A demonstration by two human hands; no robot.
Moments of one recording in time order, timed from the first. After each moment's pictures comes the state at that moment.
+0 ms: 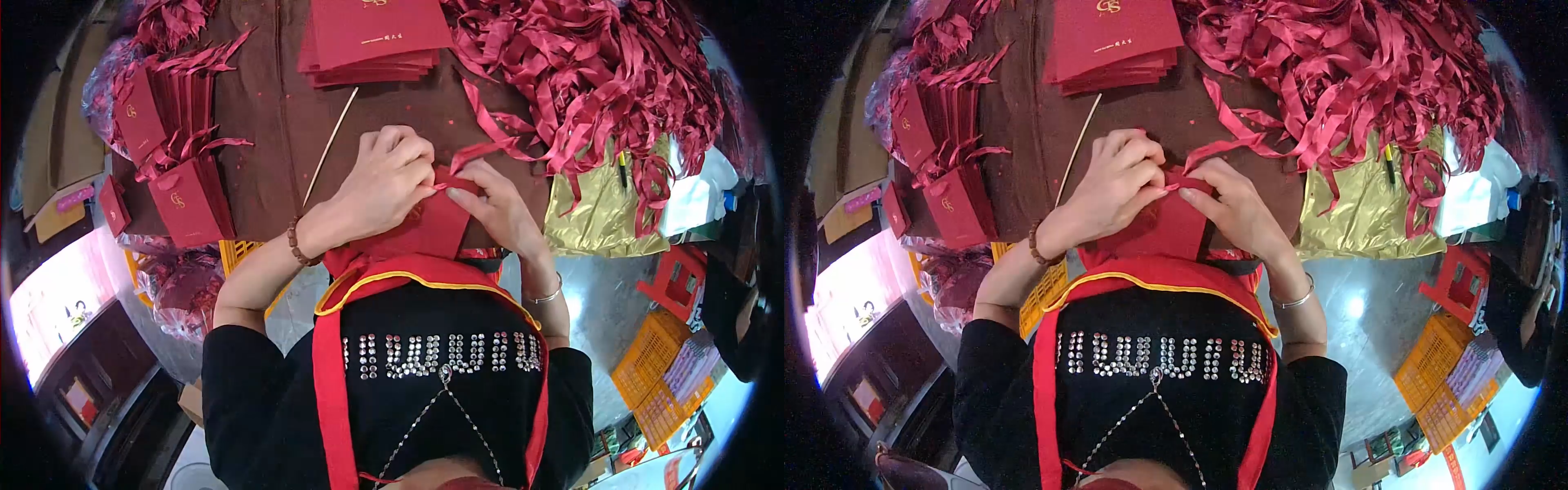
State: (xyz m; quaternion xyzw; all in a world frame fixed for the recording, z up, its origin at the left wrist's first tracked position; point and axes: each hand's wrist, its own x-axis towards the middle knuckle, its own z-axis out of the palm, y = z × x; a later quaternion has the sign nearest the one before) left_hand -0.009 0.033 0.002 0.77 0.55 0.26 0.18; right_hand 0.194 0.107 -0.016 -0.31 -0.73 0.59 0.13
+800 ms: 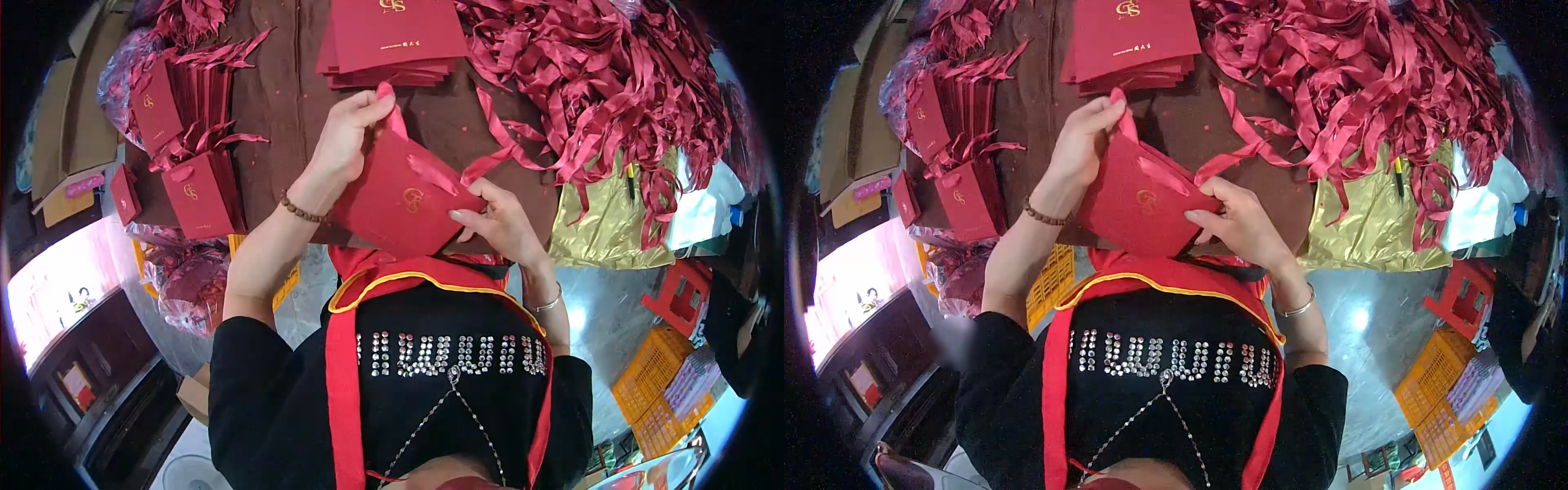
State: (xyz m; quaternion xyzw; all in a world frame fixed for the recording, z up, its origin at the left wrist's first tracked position) left_hand -0.062 0.062 -0.027 0.21 0.54 0.56 0.59; right_hand 0.194 0.096 -0.018 -0.32 -0.58 0.74 0.08
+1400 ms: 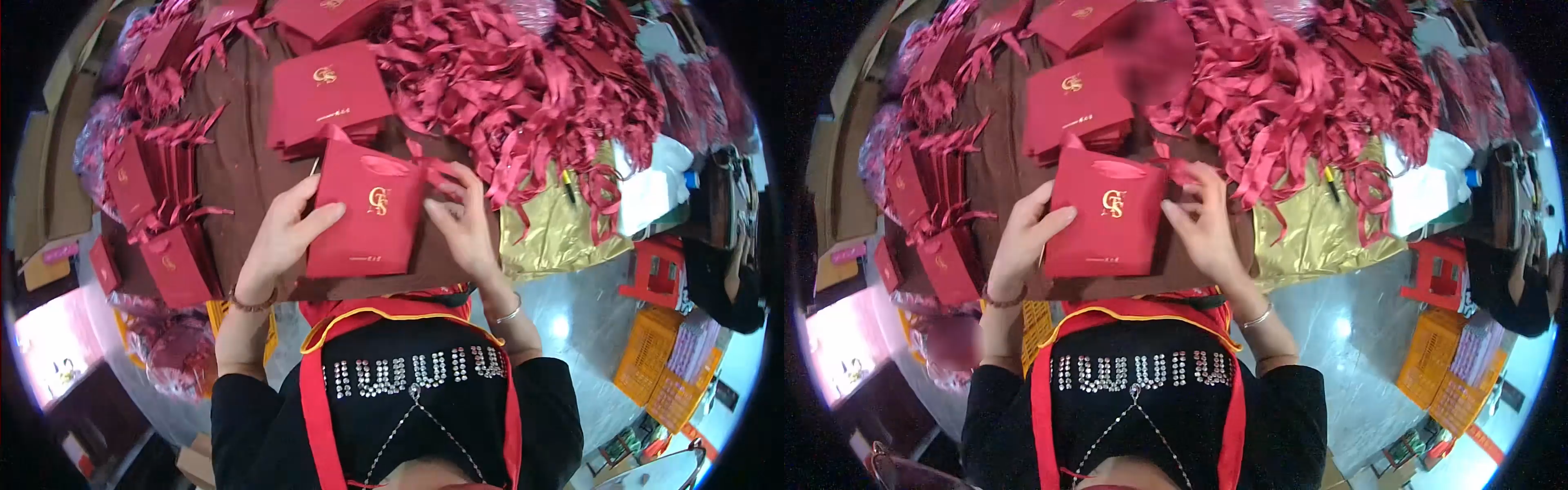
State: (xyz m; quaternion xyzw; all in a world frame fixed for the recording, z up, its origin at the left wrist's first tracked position) left_hand -0.042 0.034 0.059 0.36 0.55 0.48 0.58; right_hand 0.191 0.114 -0.026 -0.41 -0.64 0.56 0.34
